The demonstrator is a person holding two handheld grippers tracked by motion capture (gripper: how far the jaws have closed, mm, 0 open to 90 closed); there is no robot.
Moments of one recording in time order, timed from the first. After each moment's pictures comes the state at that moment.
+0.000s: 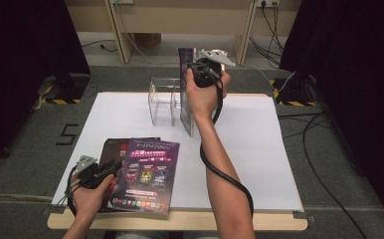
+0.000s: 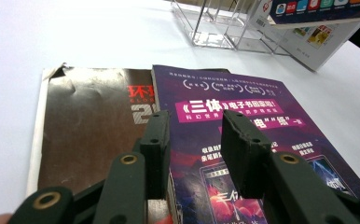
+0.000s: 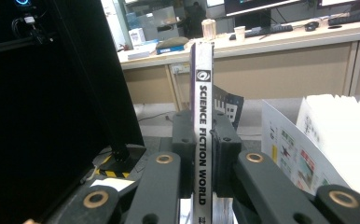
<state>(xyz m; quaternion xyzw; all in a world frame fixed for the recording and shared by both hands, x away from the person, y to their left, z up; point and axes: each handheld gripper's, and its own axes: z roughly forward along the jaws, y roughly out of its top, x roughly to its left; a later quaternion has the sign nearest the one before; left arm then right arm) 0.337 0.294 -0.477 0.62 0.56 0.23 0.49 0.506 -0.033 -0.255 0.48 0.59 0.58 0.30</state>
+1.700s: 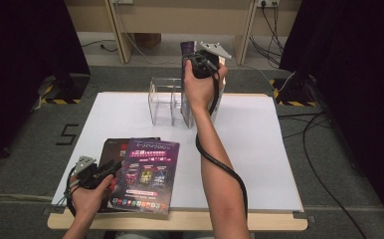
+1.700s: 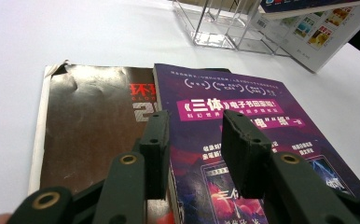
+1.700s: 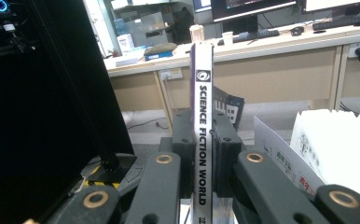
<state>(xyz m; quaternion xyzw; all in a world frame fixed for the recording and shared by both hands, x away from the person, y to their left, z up) 0.336 0.294 -0.480 0.62 0.57 0.23 0.49 0.535 -0.027 -0.254 0.50 0.57 0.57 0.31</state>
